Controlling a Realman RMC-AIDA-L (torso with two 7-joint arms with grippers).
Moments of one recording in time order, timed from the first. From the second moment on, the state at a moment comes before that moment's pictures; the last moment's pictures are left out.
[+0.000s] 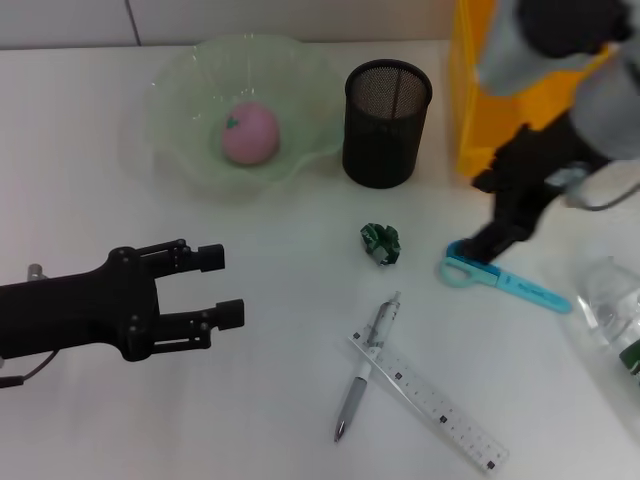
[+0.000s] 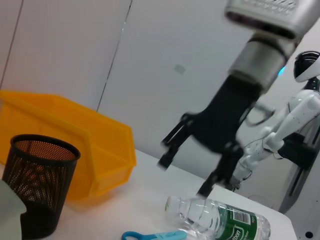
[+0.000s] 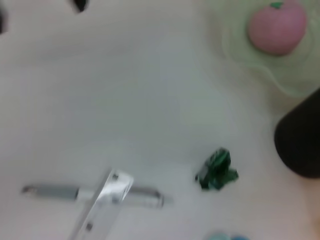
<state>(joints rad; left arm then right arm) -0.32 -2.02 0.91 0.65 1.74 1.76 -1.34 0.71 2.08 -1.41 -1.55 -2.61 -1.78 2.35</state>
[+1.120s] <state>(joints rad) -0.34 -2.03 0.91 0.62 1.77 1.71 -1.34 0.82 2.09 -1.73 -1.05 -2.55 -1.20 2.60</state>
